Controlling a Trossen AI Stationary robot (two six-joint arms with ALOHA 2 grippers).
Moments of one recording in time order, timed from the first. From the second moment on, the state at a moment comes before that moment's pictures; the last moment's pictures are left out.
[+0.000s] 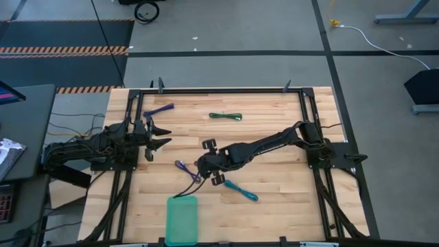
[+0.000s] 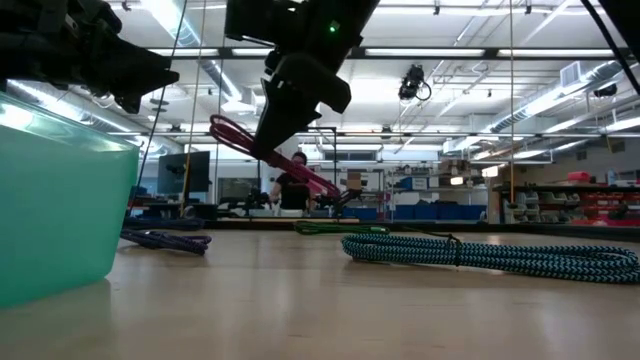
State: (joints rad) left arm 0.15 0.16 0.13 0.04 0.00 -0.12; right arm 0.21 2.14 1.76 -0.65 0.36 -0.23
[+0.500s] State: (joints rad) left arm 0.15 0.16 0.13 0.04 0.00 -0.12; right arm 0.21 2.11 1.76 -0.67 0.36 -0.23
